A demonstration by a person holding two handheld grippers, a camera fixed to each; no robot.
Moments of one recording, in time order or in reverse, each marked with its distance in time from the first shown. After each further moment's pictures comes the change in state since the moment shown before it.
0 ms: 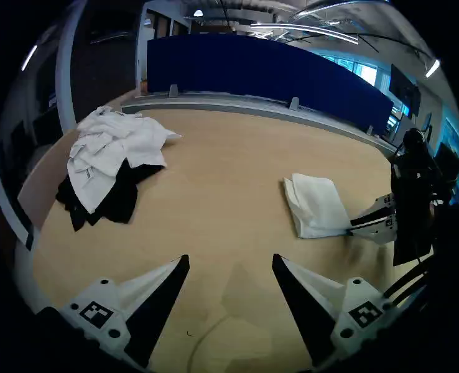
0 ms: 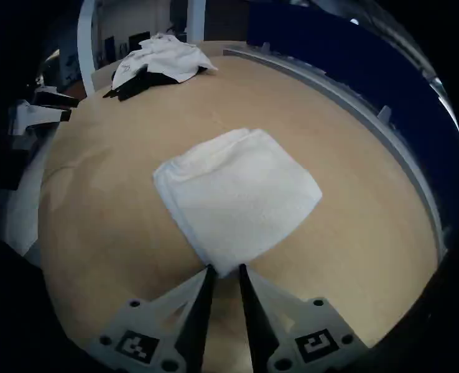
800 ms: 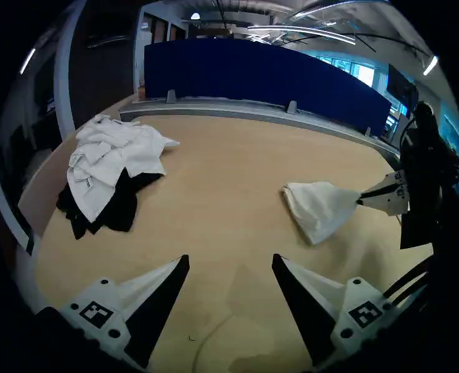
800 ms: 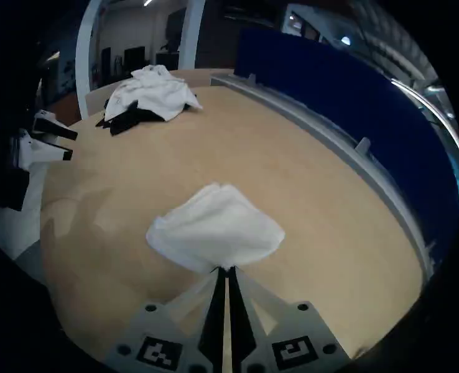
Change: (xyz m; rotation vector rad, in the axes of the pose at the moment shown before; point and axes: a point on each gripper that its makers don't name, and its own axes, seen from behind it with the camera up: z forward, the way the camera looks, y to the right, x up) left arm 0.015 0.004 -0.003 -0.005 0.020 0.014; right arm 0.074 0.033 -0.048 -0.097 0.147 -0.030
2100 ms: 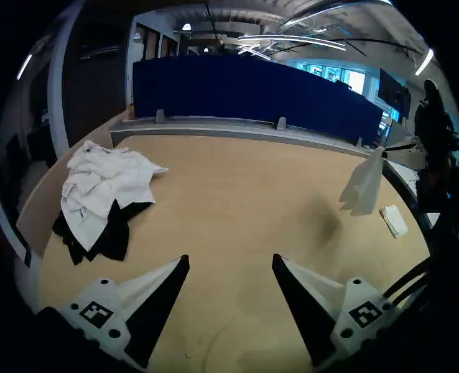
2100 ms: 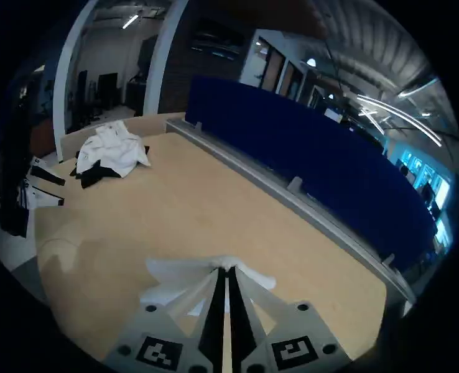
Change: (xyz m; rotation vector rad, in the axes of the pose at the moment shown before) left arm 0.049 0.017 -0.002 -0.041 0.064 0.029; right arm 0.061 0.126 -0.119 -0.193 0.145 0.055
